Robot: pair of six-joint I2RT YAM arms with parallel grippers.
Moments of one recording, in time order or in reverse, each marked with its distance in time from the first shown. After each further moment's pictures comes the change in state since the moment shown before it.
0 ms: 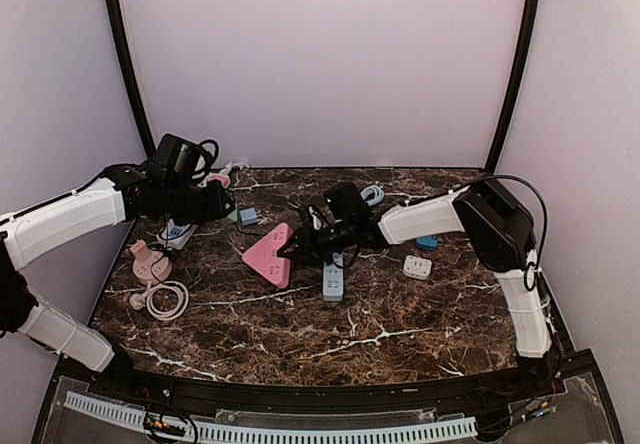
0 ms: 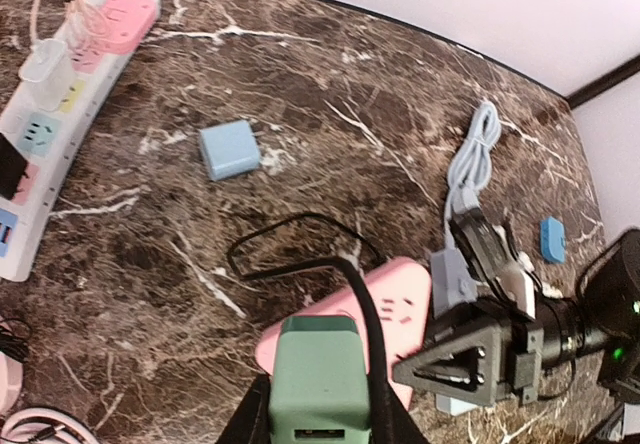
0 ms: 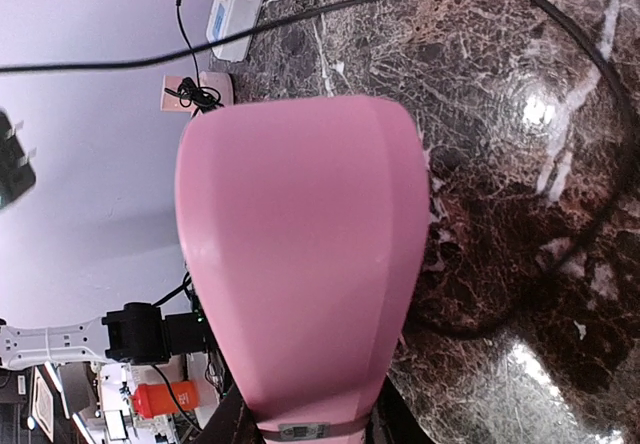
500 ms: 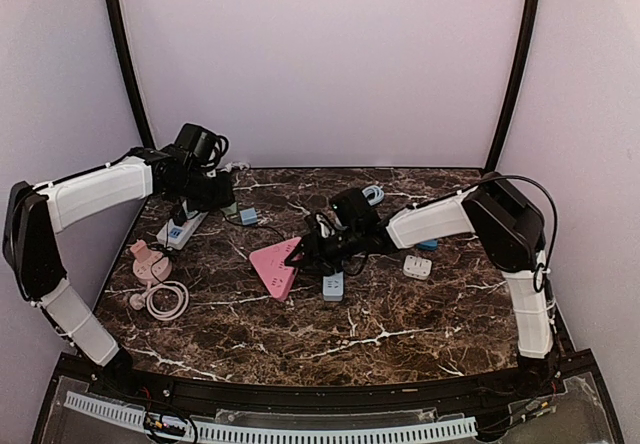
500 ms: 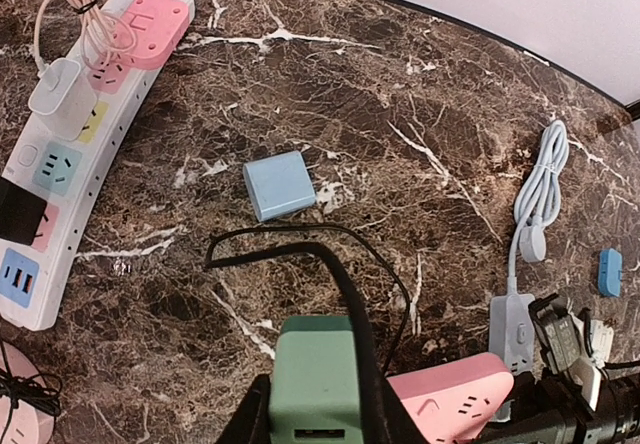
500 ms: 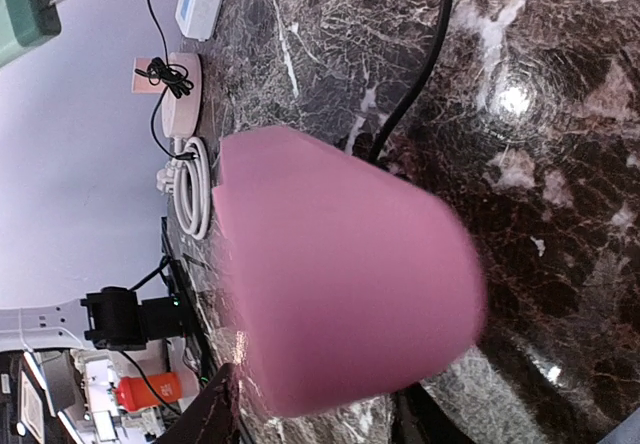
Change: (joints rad) left arm 0.098 0.222 0.177 -0.059 -0.034 0.061; right arm 0.008 -0.074 -0.113 -0.014 0.009 -0.034
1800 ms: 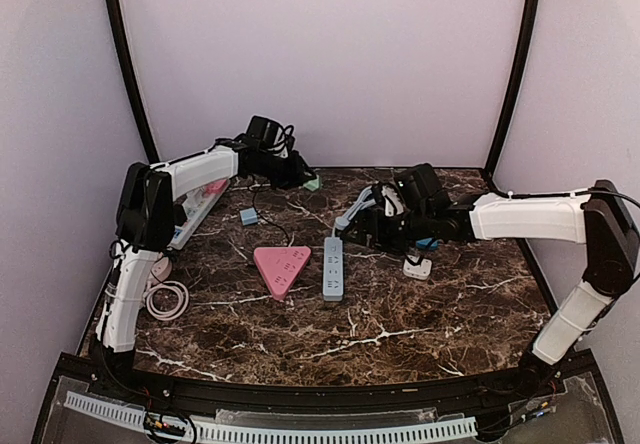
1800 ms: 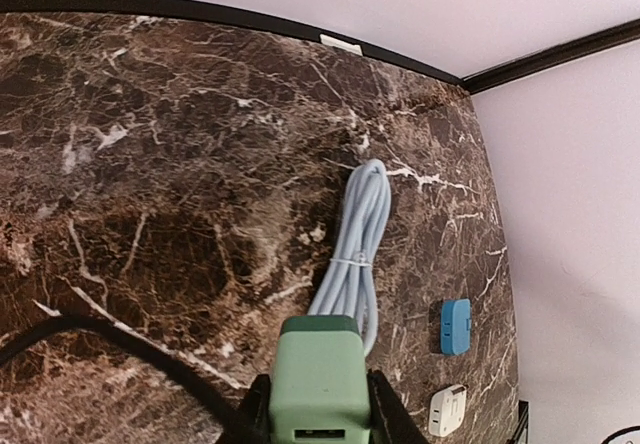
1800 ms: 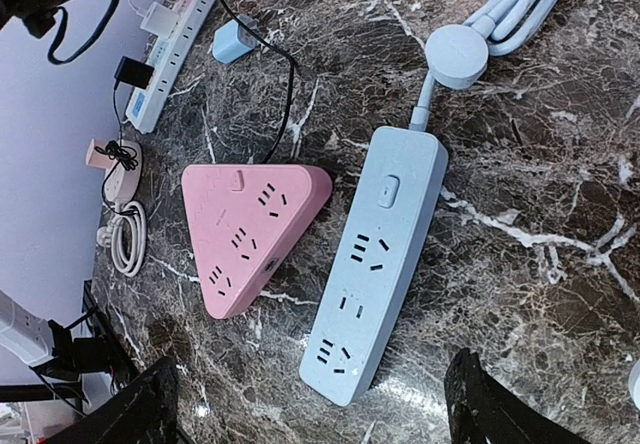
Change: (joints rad) left arm -0.032 0.814 0.842 0.147 0.508 -0.093; right arm -0.091 -0.569 -0.356 -0.248 0.381 -0.190
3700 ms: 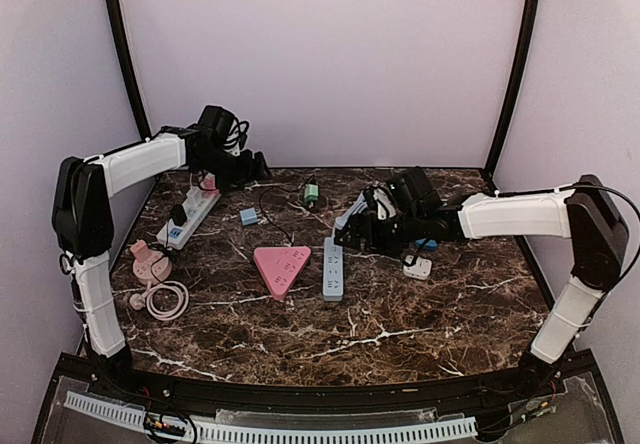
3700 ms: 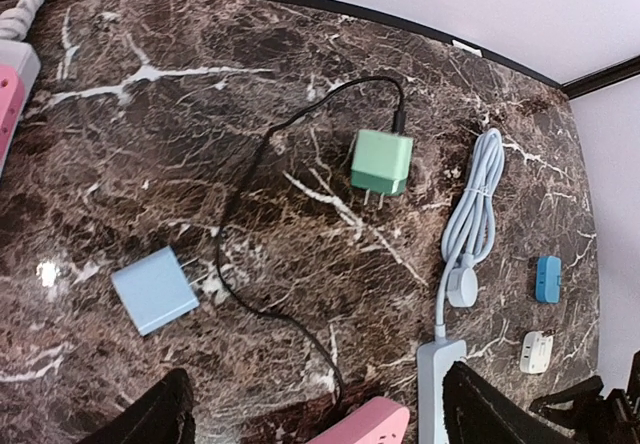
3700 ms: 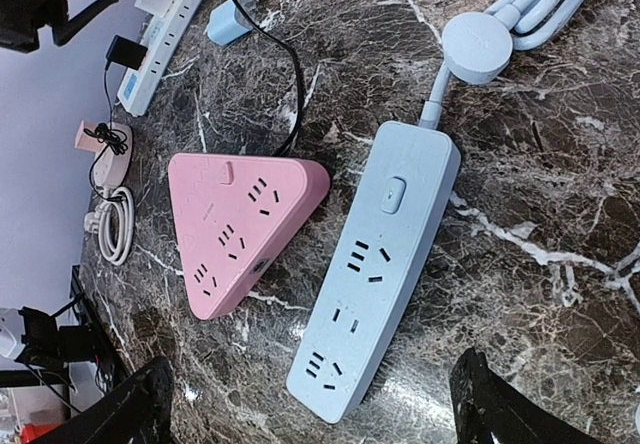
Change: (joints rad) left arm 0.104 -0.406 -0.396 -0.179 -0.193 0.164; right arm 0.000 0.072 0.030 0.008 -0.031 -0.047
